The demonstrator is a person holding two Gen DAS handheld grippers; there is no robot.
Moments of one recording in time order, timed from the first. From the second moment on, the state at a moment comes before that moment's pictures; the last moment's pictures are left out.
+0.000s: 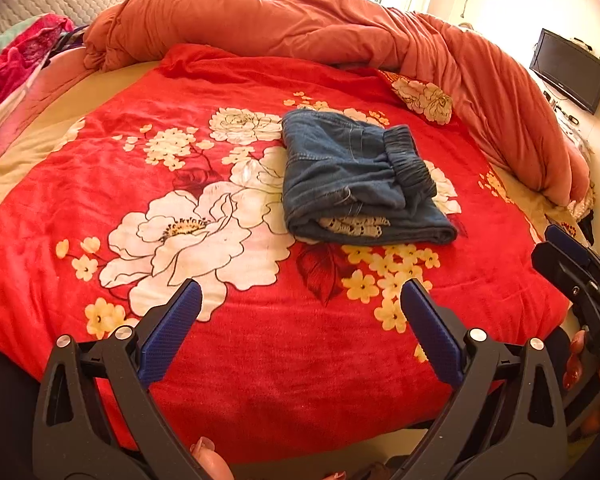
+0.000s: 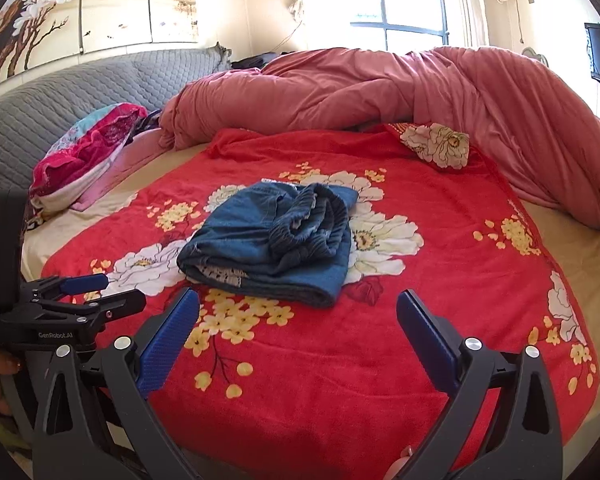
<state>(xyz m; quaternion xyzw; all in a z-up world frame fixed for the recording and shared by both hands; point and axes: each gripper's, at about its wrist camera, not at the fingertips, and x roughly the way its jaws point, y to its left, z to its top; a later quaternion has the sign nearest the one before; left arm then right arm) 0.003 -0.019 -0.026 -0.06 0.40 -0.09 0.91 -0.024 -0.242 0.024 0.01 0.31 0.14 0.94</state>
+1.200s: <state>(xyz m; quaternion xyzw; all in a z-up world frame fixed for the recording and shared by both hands) 0.002 -0.023 -0.027 -0.05 0.40 -0.08 0.91 -0.015 -0.242 0.003 0.01 0.35 0.13 0.93</state>
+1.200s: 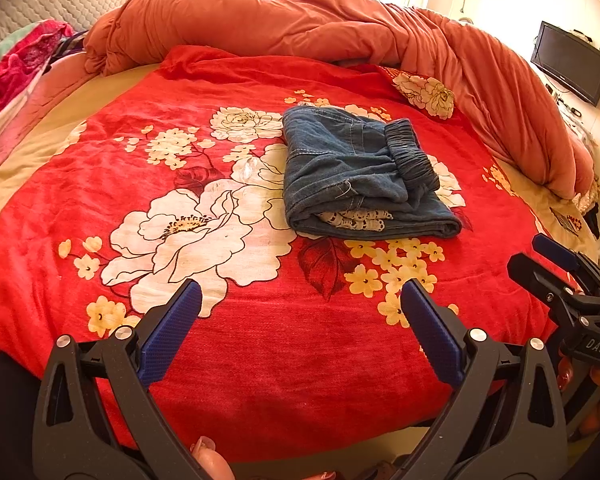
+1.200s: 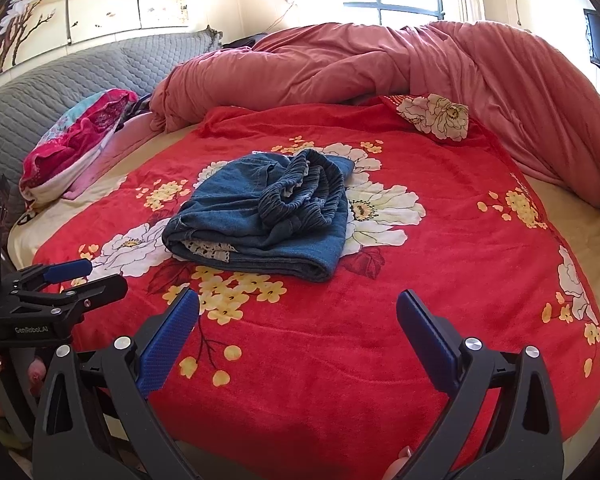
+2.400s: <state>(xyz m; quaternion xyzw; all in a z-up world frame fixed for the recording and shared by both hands) 0.004 -0.021 -0.024 -0.05 0.40 -0.07 0.91 -0.015 -0.243 -0.001 0.02 0.35 0.13 0.93</state>
